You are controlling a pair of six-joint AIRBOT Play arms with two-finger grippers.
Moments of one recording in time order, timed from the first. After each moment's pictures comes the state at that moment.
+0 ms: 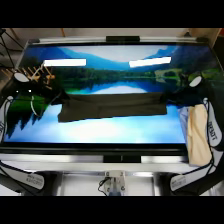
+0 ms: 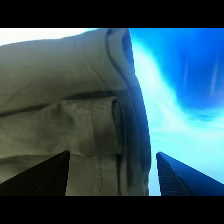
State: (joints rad) left arm 0.15 -1.71 1.44 0.91 -1.32 -1.42; right arm -0.23 -1.77 1.41 -1.16 1.10 1.35
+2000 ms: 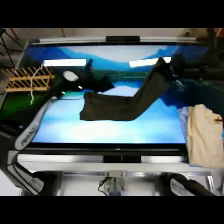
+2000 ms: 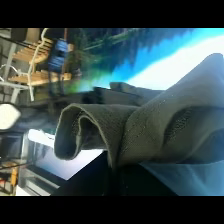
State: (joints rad) left arm -0.30 -1.79 1.60 0.51 -0.90 -1.34; right arm -0.07 -1.22 1.42 -0.68 1.21 1.50
